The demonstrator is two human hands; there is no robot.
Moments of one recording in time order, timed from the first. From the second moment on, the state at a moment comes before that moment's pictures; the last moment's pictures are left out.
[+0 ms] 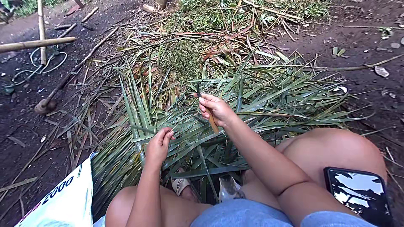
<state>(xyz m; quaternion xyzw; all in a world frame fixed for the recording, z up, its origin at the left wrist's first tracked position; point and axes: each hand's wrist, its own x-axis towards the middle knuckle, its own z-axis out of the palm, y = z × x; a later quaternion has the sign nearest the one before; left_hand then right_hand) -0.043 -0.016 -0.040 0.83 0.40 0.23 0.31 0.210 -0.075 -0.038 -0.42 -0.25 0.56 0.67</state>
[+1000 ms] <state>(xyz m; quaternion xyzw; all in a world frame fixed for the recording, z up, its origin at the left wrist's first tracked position) -0.045 -0.006 -0.024 0.84 0.47 0.21 0.16 0.221 -0.070 -0.047 -0.44 -0.19 0.59 0.65</state>
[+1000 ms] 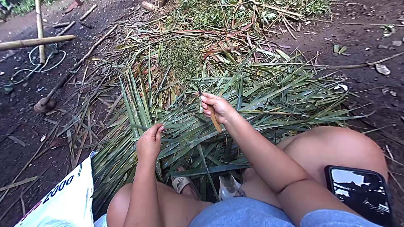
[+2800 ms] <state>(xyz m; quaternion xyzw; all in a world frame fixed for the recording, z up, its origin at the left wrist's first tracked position) -0.091 0.015 -0.006 0.83 0.46 0.24 0.19 0.235 -0.070 -0.033 -0.43 -0.19 0.58 0.66</state>
